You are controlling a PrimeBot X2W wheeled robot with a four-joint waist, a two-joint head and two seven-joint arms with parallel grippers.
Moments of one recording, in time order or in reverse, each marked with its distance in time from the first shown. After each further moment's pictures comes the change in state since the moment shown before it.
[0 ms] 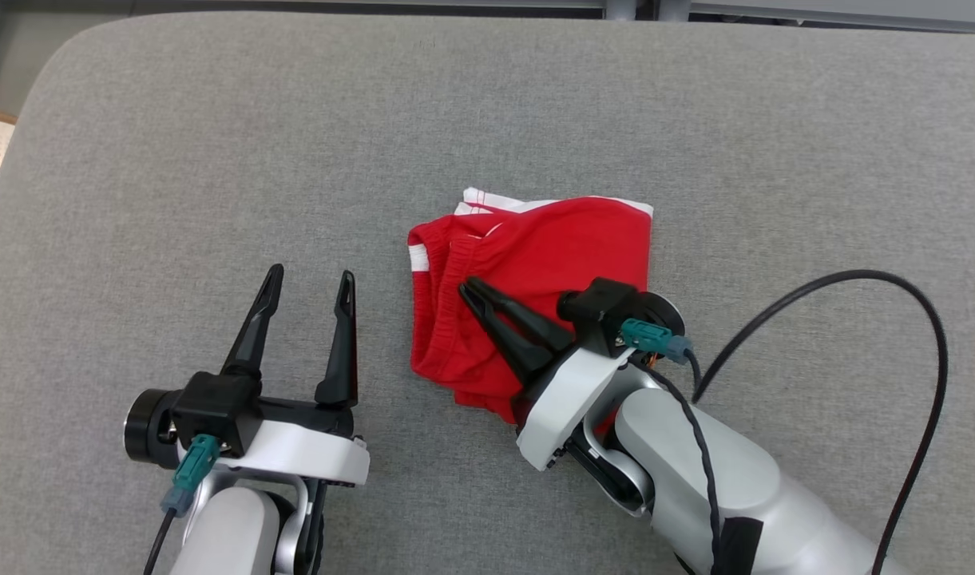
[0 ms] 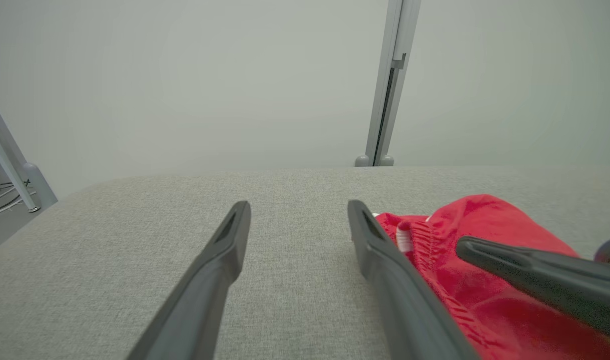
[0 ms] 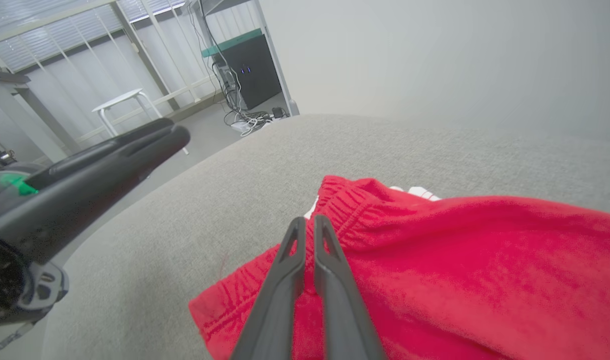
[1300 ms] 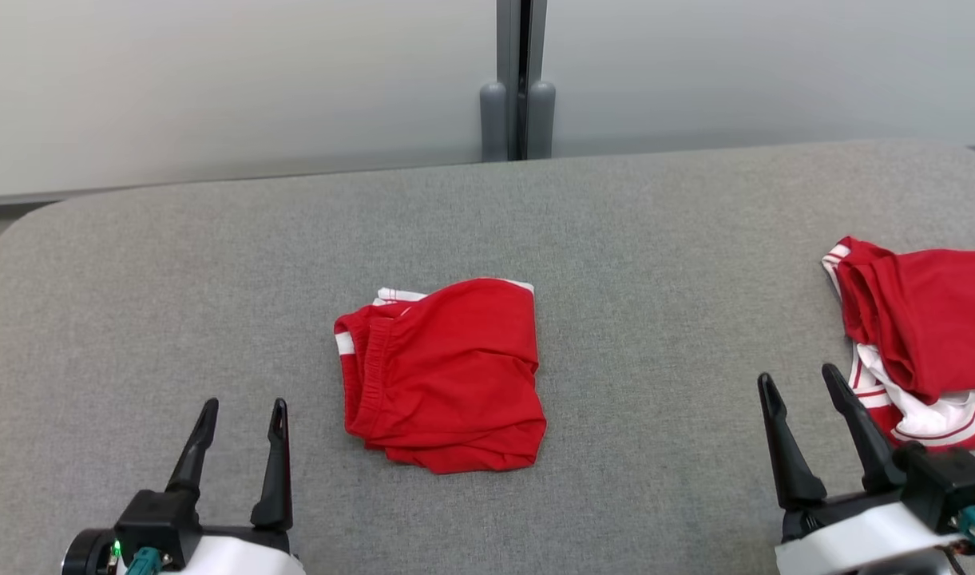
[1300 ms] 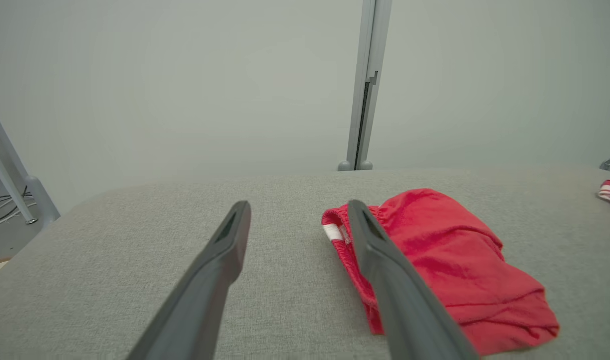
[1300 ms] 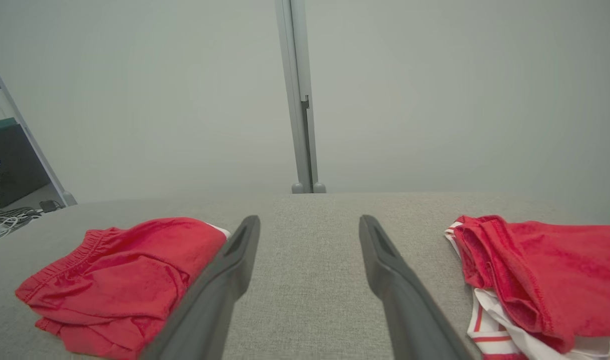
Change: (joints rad) left arm 0.260 0.082 0.077 -0.071 -0.032 0.027 0.042; right arm 0.769 -0.075 -0.857 -0.688 -0.375 0.000 0.132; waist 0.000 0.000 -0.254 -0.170
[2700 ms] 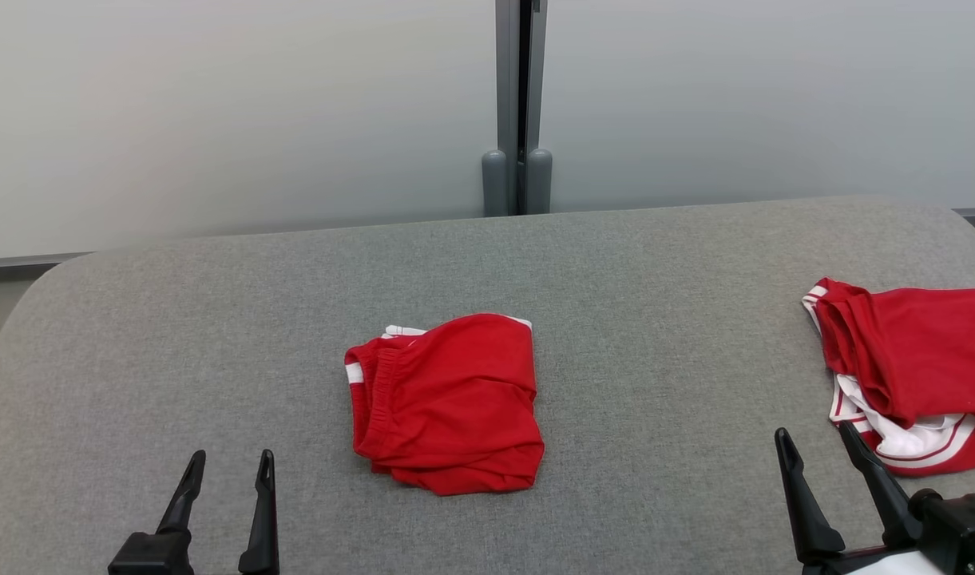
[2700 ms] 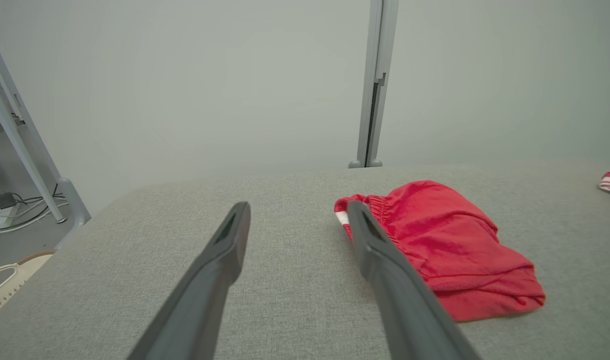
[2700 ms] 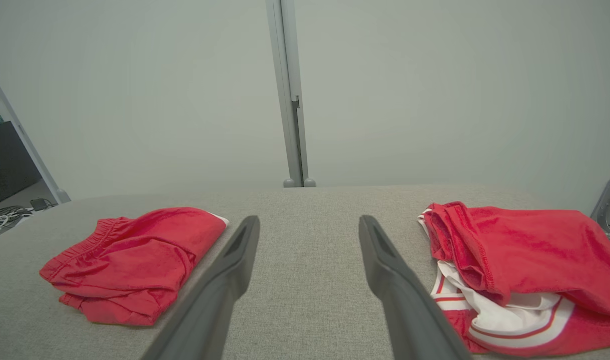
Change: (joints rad) left arm 0.115 0.043 -0.013 -0.045 -0.016 0.041 0.041; right arm 0.152 0.008 -0.044 -0.088 -0.016 0.000 0.078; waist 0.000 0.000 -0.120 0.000
